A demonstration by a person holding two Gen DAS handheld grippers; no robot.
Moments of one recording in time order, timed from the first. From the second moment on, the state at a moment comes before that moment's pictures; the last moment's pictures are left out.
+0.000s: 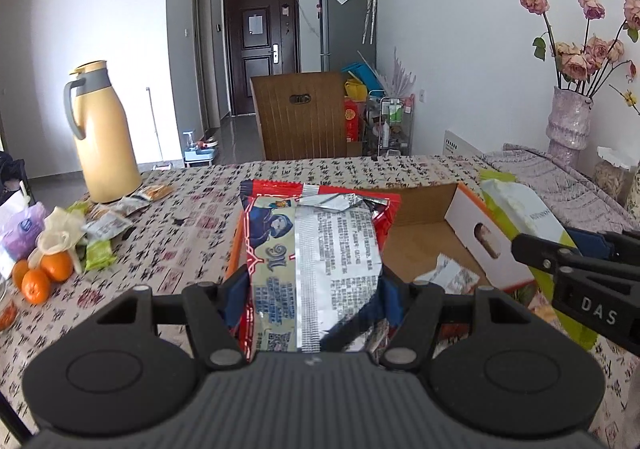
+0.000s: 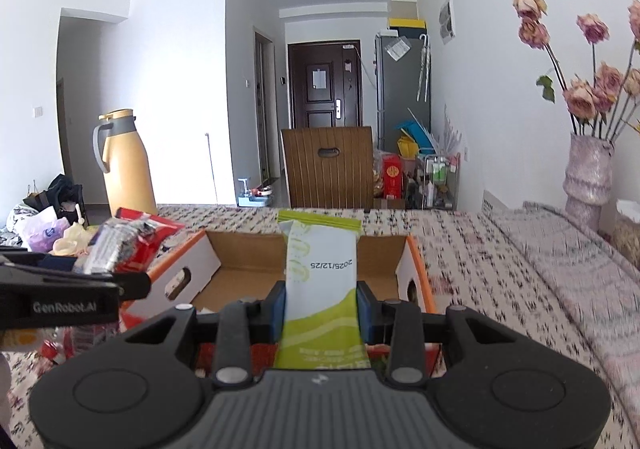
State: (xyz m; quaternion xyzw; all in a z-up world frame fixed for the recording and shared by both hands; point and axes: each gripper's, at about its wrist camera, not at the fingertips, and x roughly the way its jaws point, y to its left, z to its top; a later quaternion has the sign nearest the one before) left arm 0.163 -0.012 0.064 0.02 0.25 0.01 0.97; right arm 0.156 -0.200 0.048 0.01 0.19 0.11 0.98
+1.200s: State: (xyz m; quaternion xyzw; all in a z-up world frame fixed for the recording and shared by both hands) left arm 0.287 -0.004 0.006 -0.01 0.32 0.02 0.95; right arm 0.291 -0.200 -0.011 -0.01 0.28 0.08 0.96
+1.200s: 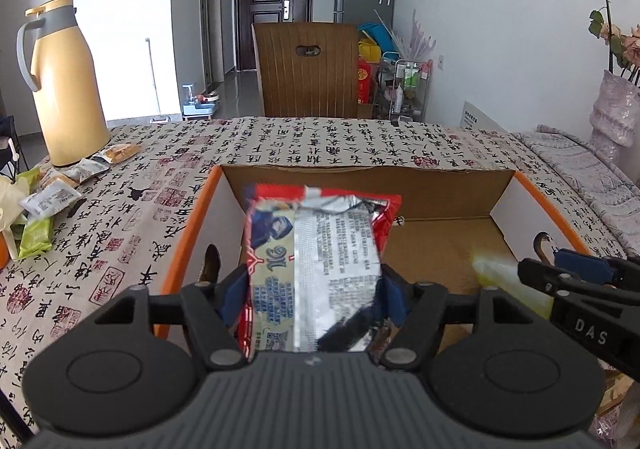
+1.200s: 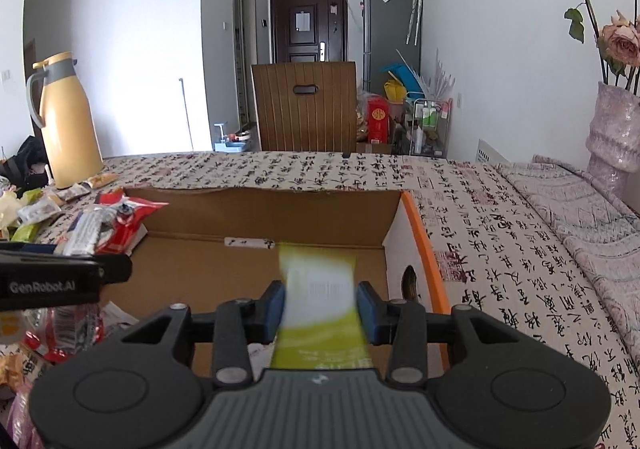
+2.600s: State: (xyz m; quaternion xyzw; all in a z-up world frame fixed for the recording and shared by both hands) left arm 0.171 0.009 0.043 -0.01 0.28 0.05 0.96; right arm 0.177 -0.211 0.029 0.00 0.24 0.07 0.97
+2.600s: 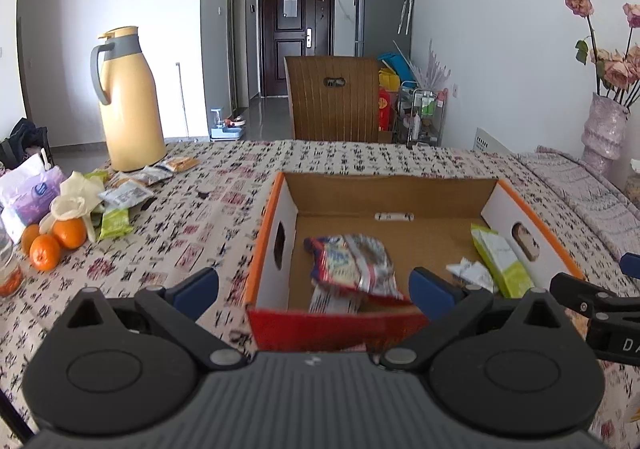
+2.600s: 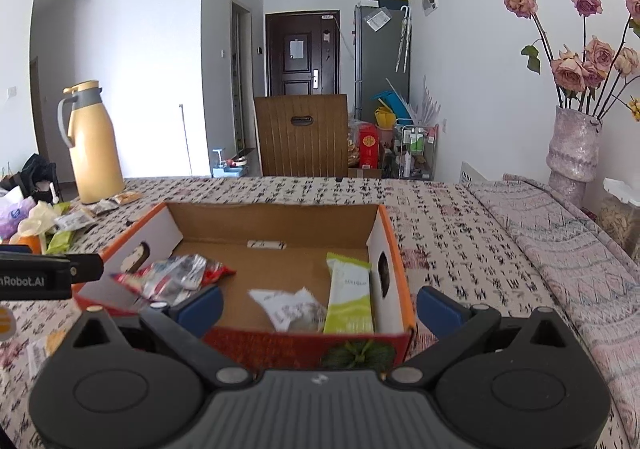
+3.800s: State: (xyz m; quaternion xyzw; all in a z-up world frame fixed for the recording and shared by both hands) left arm 0.100 0.047 -0.014 -0.03 0.34 0.05 0.94; right arm 0.111 -0.178 -0.038 -0.03 0.35 0.11 0.93
